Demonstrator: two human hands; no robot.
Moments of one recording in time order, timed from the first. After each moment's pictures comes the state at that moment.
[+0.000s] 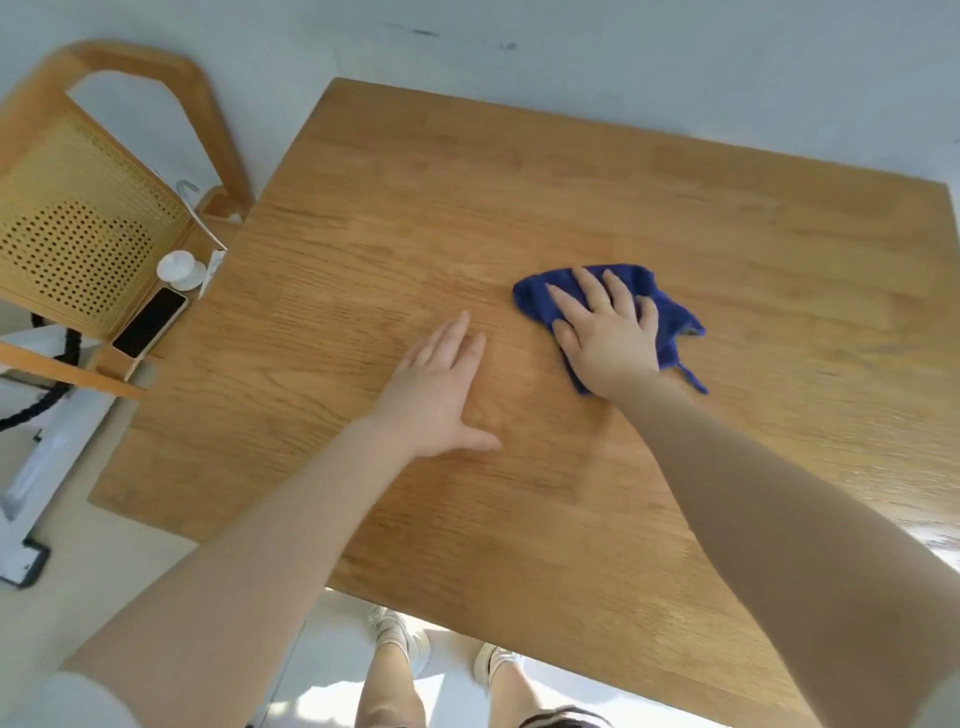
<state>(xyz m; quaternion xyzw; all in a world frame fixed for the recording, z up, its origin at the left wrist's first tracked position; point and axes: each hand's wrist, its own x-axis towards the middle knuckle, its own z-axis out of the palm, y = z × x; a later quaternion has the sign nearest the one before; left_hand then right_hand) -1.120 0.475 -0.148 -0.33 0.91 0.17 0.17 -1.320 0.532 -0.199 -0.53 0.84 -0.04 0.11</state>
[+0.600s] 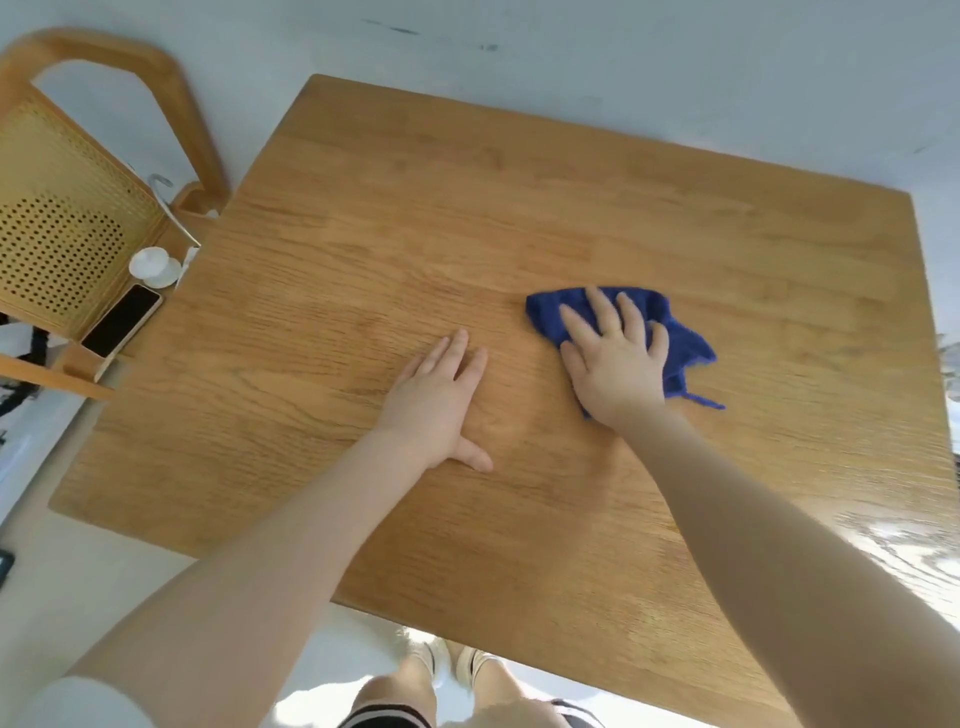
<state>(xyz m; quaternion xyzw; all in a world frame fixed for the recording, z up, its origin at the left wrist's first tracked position) -1.136 0.489 -0.161 -0.33 0.91 0.16 0.20 -1.324 0.568 -0.197 -0.50 0.86 -0.05 0.10</state>
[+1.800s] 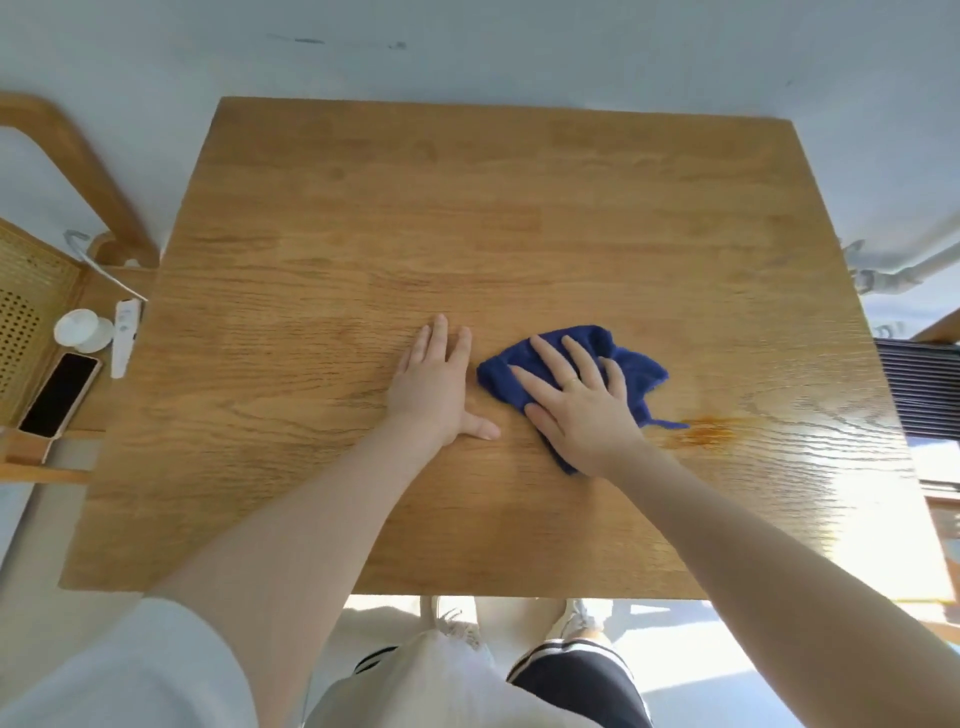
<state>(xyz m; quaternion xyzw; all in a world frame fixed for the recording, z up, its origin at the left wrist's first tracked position) -1.139 0.487 -0.161 -0.33 0.90 0.17 0.21 -1.250 0.630 -0.192 -0.54 0.83 -0.01 0.14</state>
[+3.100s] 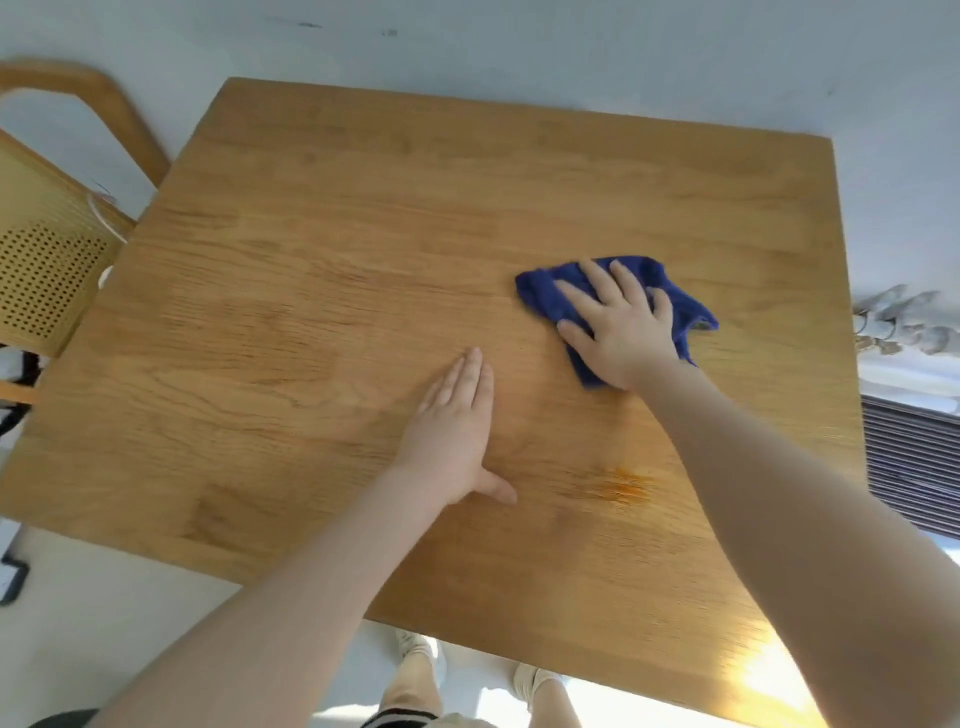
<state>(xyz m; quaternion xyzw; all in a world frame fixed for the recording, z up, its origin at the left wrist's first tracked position) -1.208 0.588 -0.157 -0.32 0.90 0.17 0.22 -1.418 0.624 -0.199 -0.54 0.83 -0.03 0.13</state>
